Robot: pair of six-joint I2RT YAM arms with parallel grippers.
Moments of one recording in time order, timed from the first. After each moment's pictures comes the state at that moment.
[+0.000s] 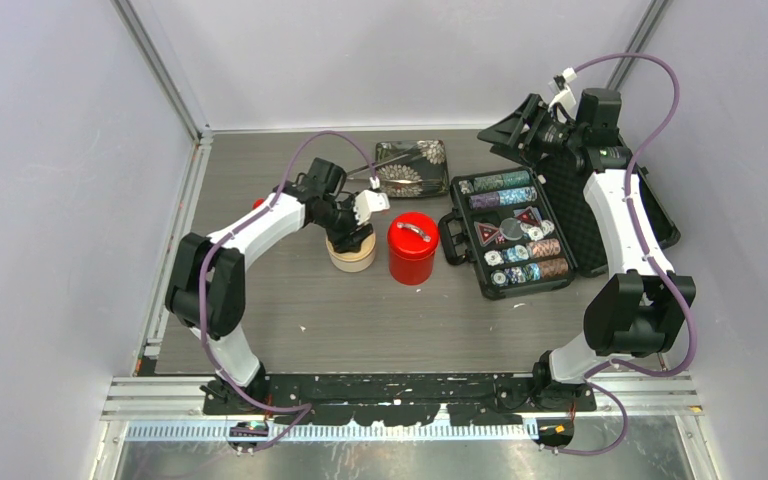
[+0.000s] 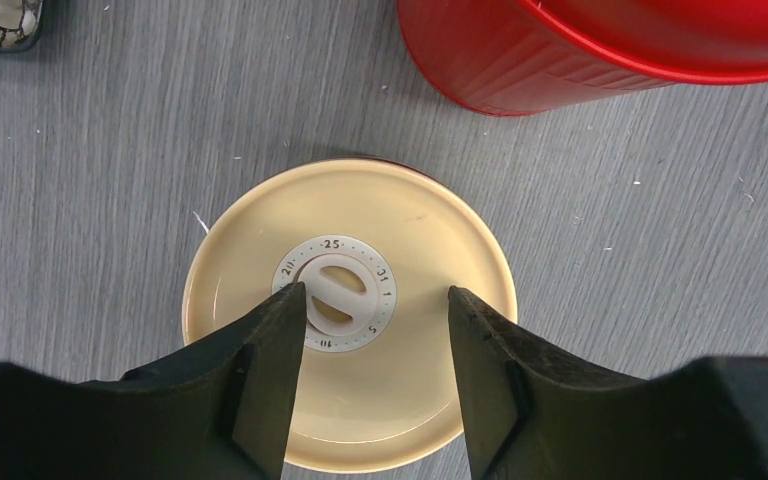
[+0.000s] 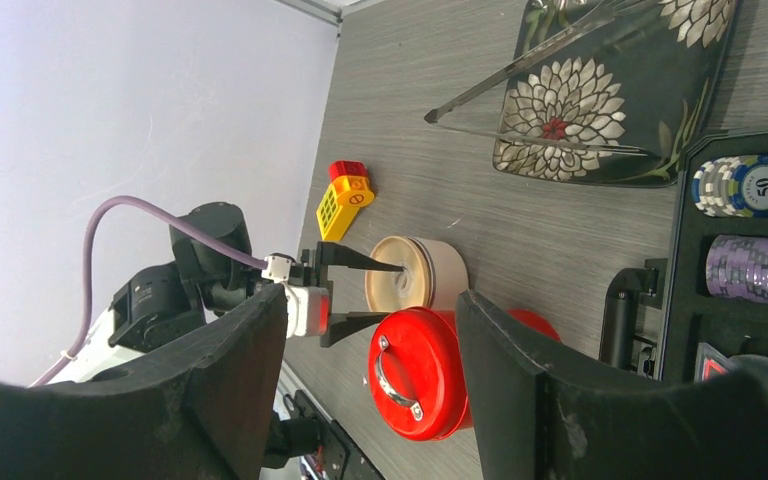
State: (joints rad) left arm -0.44 1.74 1.28 -0.62 0.48 0.78; right arm -0.07 1.54 1.49 -0.36 -0.83 0.65
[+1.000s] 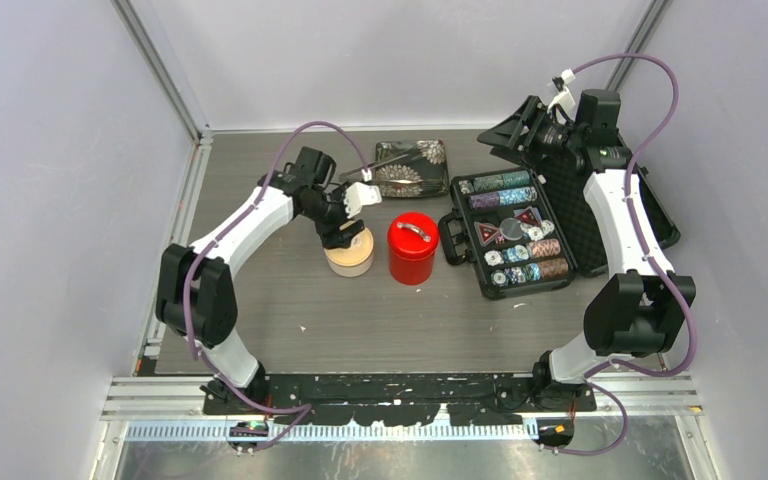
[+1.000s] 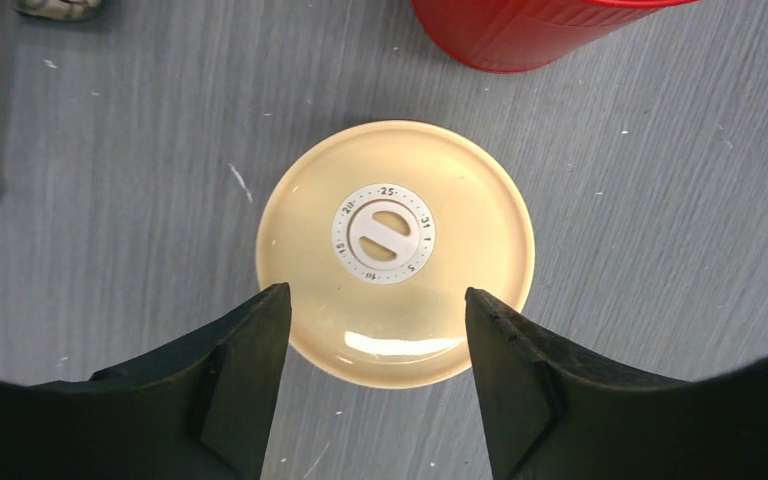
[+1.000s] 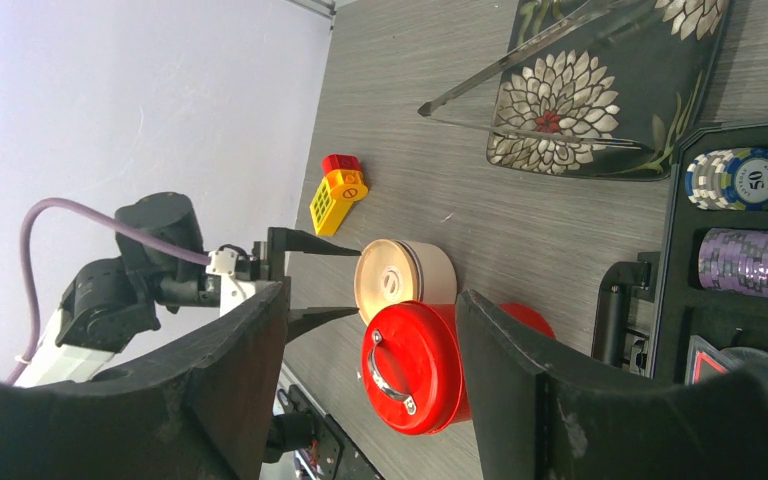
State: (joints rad) left arm -0.40 1.68 1.36 -0.78 0.47 0.83; right arm -0.07 1.54 1.49 -0.39 -0.83 0.62
